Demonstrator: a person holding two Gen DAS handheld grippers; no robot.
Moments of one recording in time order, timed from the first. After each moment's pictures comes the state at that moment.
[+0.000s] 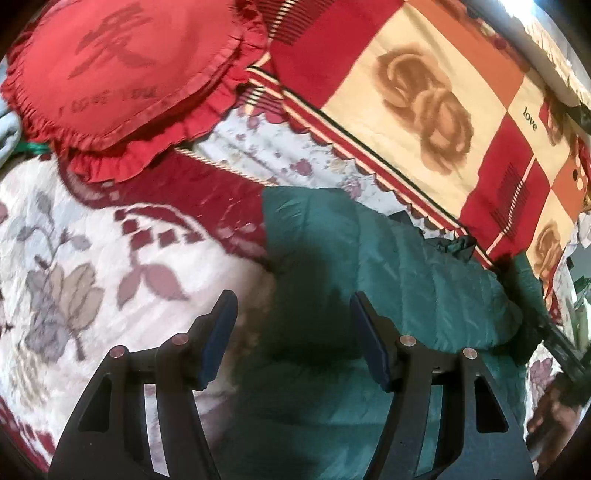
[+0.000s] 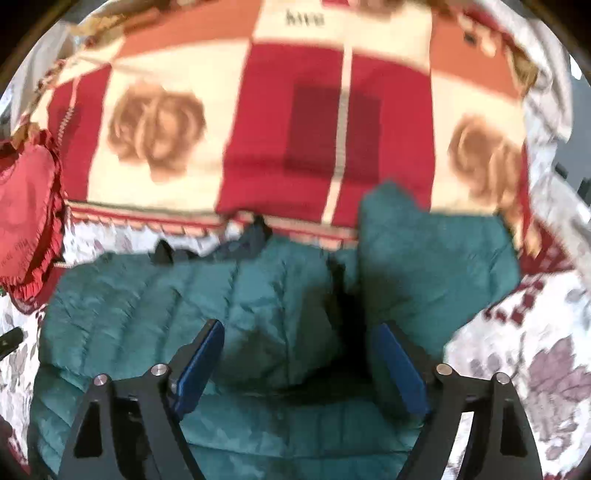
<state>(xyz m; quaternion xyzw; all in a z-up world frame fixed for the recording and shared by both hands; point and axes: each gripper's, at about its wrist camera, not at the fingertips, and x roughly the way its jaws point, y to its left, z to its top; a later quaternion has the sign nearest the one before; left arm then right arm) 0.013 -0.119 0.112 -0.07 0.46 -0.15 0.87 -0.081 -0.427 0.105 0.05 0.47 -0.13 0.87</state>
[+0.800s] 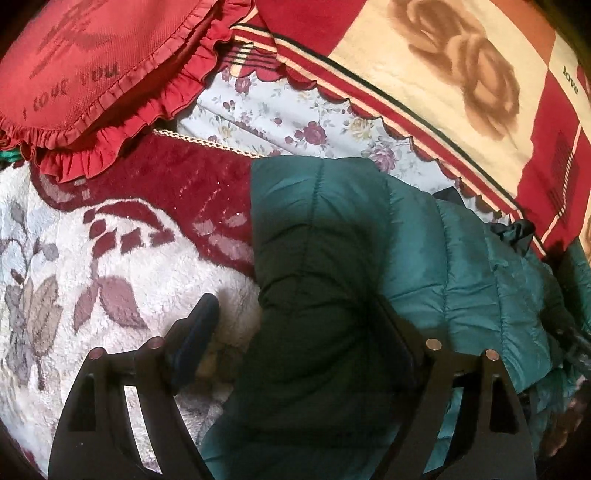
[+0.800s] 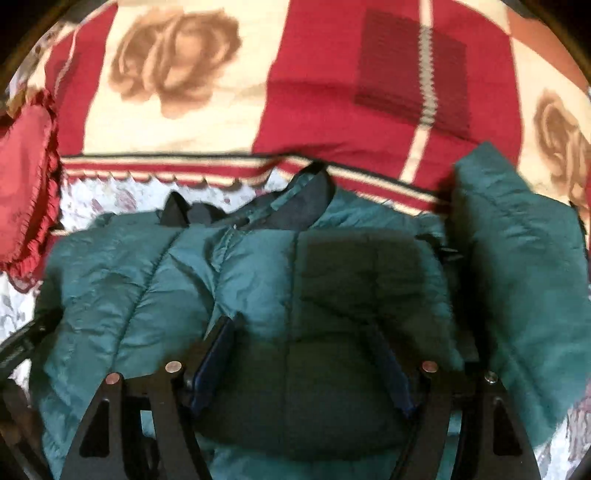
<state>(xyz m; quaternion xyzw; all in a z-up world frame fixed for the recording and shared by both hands) 0.065 -0.168 0.074 -0.02 0.48 -0.10 0.87 -0.040 -0.414 0.041 0.08 0.55 -0.07 0.83</state>
